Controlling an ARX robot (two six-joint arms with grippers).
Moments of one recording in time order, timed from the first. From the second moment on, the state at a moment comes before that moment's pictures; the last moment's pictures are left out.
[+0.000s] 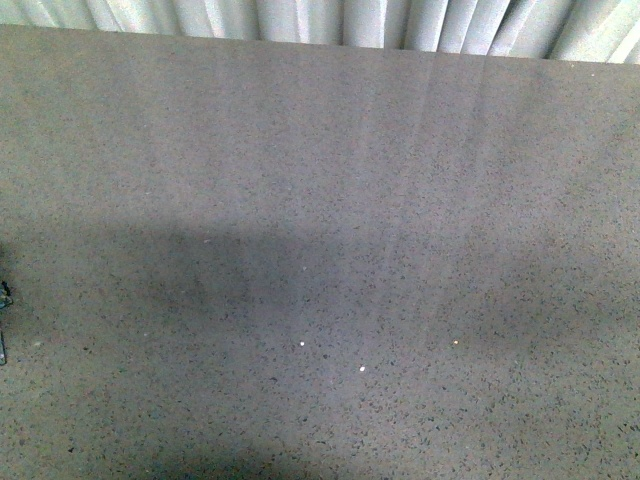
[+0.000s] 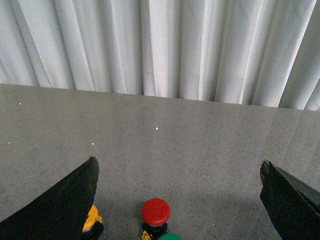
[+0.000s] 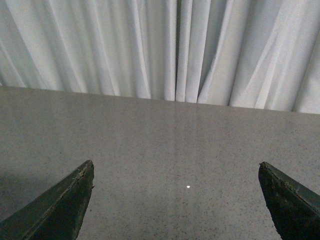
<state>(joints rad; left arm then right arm) 0.00 0.02 0.01 0.00 0.00 0.00 0.00 0.00 0.02 0.00 0.00 0.00</state>
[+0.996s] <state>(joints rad) 0.31 1.08 0.31 0.32 0.31 0.12 0.00 0.00 0.02 0.00 0.00 0.00</state>
